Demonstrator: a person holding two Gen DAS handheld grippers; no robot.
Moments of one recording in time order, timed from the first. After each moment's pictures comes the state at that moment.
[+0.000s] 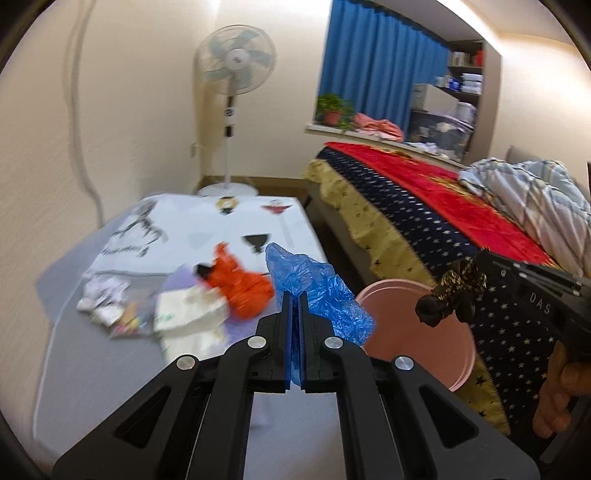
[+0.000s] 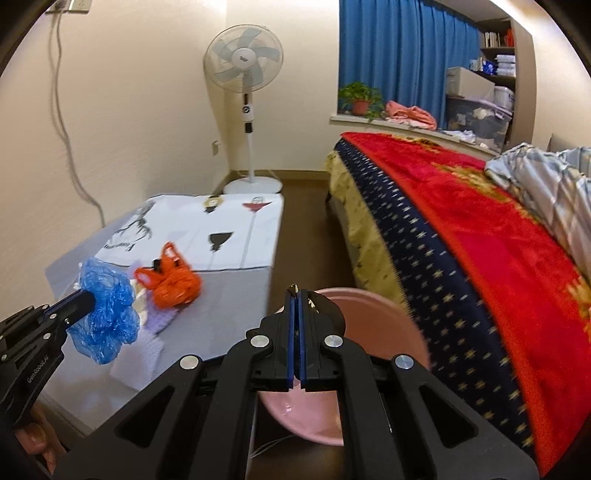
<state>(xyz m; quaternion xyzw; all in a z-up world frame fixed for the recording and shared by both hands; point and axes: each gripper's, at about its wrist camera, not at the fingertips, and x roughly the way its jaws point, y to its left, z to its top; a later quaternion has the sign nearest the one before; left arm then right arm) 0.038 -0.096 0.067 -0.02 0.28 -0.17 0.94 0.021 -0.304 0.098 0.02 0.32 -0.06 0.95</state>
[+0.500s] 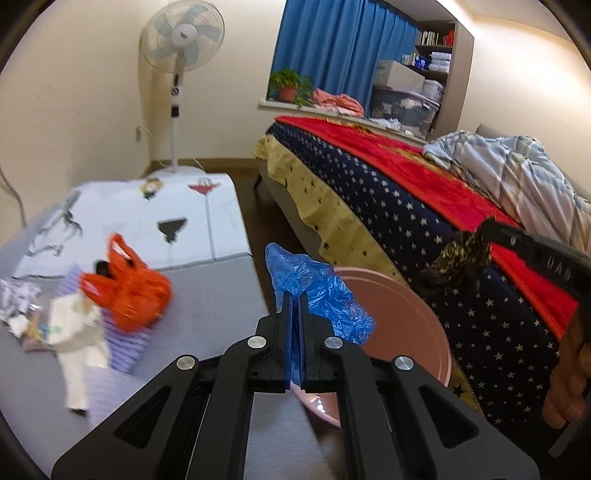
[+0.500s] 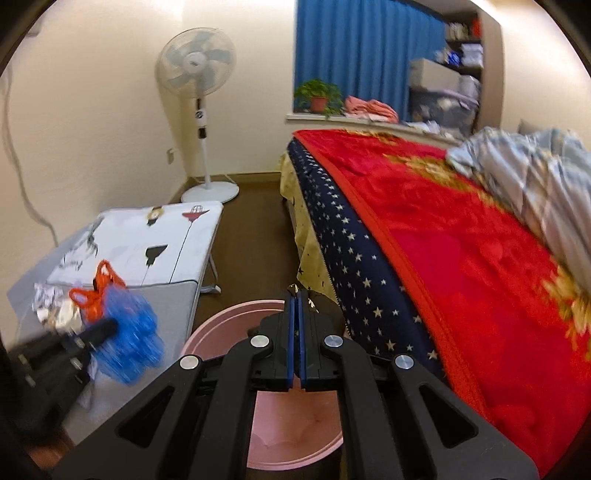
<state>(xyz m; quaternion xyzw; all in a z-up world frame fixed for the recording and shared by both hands) 0.077 -0.193 0.022 -0.01 0.31 -0.25 0.92 0.036 -0.383 0.081 0.05 0.31 -0.13 0.94</state>
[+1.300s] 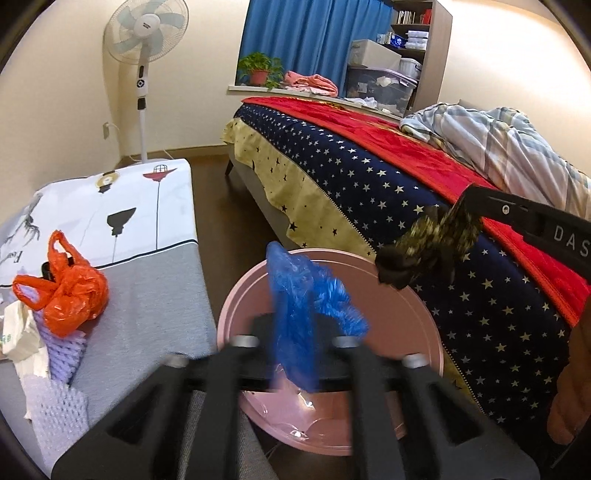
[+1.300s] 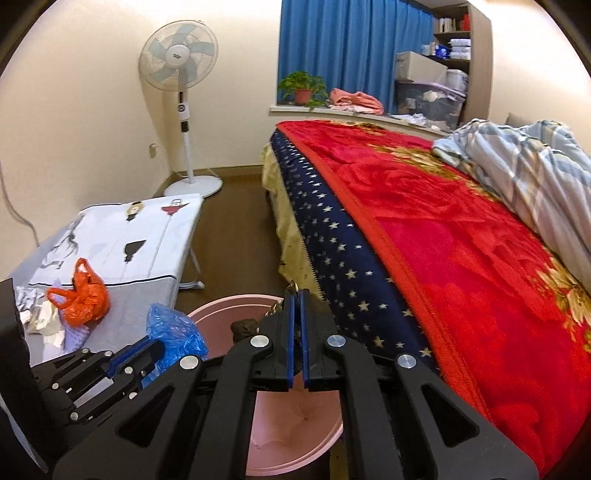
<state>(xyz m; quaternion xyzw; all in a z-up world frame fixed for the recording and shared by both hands) 0.089 -0.244 -0.004 0.01 0.33 -0.29 0.90 0.045 -0.390 0.065 0.04 0.33 -0.16 0.93</state>
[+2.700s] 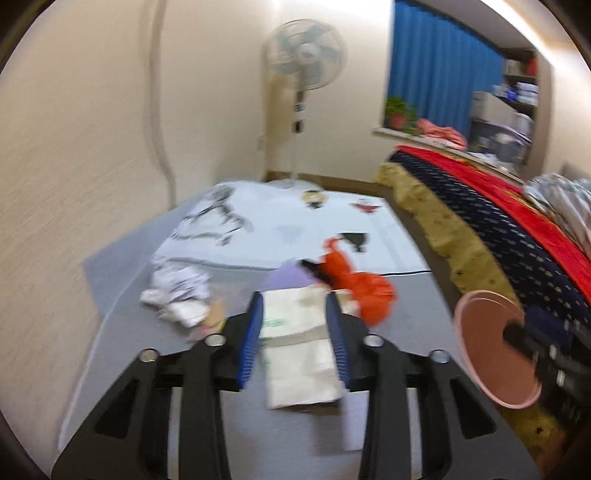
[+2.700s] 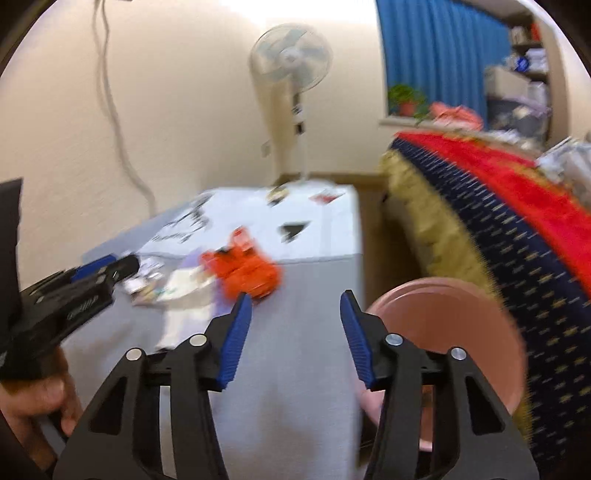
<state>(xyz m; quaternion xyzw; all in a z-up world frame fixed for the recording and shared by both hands) 0.088 0.005 0.029 -0.04 0.29 -0.04 0.96 0.038 -0.196 0.028 0.06 0.31 0.06 0.95</state>
